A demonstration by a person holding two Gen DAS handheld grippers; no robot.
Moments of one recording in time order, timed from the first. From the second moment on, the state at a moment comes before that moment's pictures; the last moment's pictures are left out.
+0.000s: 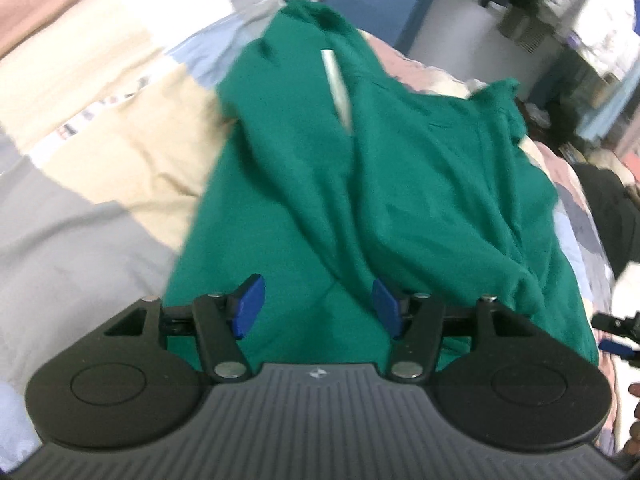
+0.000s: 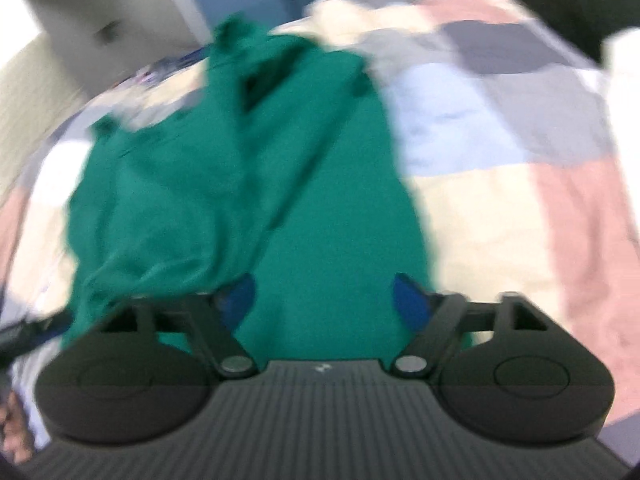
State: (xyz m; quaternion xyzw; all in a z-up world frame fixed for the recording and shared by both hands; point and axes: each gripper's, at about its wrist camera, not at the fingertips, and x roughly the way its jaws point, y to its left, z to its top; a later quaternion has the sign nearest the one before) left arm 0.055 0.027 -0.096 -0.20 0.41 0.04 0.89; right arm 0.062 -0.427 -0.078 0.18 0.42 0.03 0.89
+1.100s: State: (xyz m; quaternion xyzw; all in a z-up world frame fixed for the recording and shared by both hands) left arm 0.037 0.100 -0.123 -0.39 0.46 0.05 0.79; right arm 0.072 -0.431 -0.120 0.31 0.50 0.09 0.80
